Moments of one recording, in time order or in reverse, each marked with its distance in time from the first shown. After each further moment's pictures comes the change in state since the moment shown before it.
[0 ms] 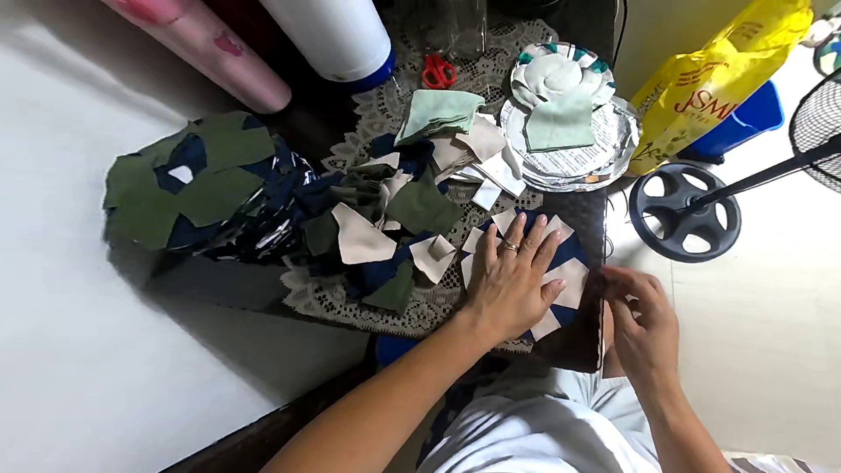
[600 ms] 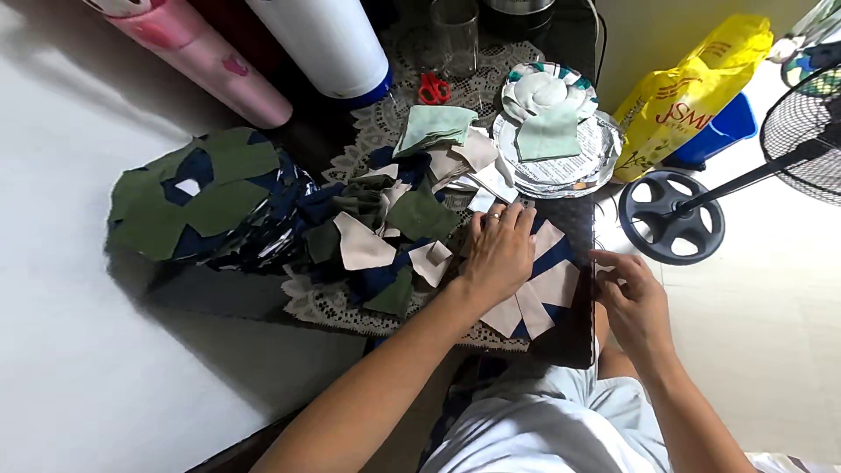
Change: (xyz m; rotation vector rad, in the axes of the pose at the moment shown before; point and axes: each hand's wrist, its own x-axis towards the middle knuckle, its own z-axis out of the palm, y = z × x) left_hand 0.033 -0.015 -0.030 -0.143 0.086 -0.095; right_hand 0.025 -0.017 -0.008 -0.072 -0.103 0.105
